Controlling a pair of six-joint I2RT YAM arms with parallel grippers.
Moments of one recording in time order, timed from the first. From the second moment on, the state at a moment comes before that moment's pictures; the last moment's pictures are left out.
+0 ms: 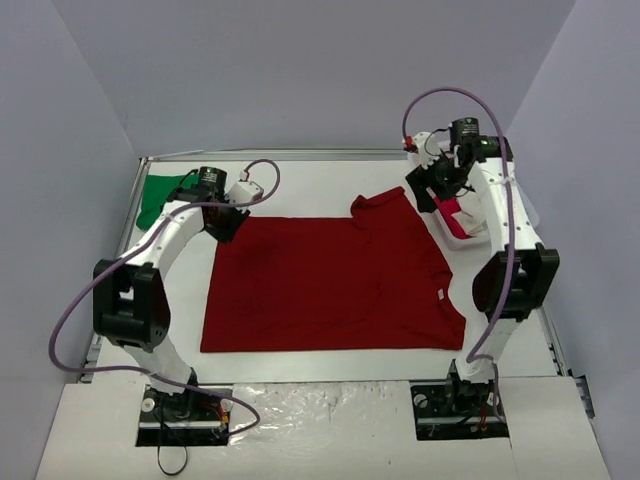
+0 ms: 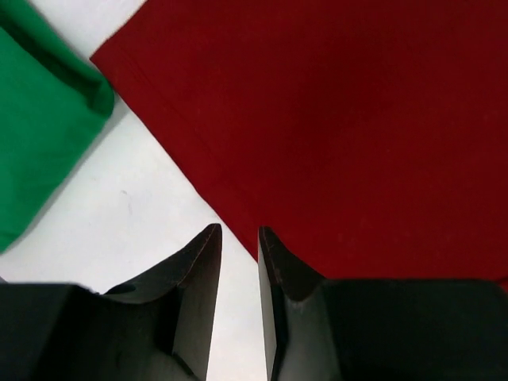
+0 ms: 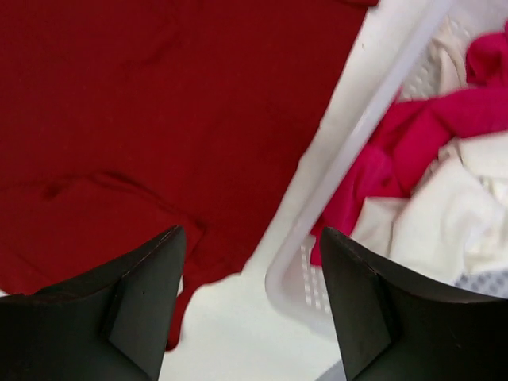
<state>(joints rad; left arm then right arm) -0.19 1.64 1.35 -0.76 0.13 0.49 0.03 1.82 1.87 -1.14 -0.29 -0.66</state>
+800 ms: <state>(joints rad) -0.03 2.36 2.13 -0.92 0.31 0.73 0.19 2.16 2.01 -1.13 -0.20 -0.65</state>
